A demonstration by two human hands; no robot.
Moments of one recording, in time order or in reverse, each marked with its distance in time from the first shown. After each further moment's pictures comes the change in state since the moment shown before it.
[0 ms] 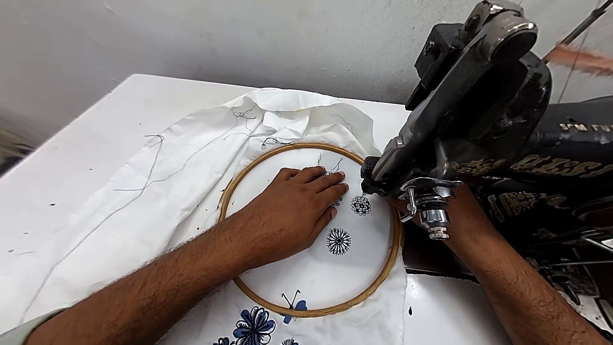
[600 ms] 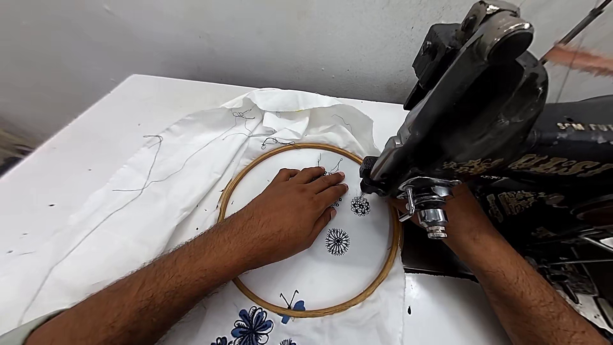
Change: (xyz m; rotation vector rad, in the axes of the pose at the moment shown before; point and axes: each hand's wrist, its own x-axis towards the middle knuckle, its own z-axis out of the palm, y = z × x) left_hand 0.000 0.001 -0.001 0.005 -0.011 0.001; right_hand 0.001 -0.001 -0.001 -0.017 0.002 -0.016
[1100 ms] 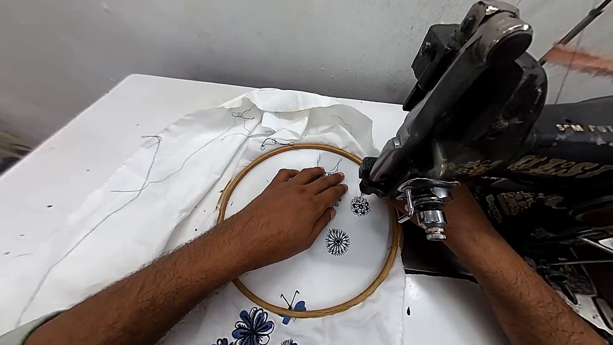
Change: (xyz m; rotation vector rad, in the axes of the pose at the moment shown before) left_hand 0.001 0.000 0.002 0.008 0.016 0.005; right_hand 0.000 -0.004 -0.002 0.017 -0.005 0.054
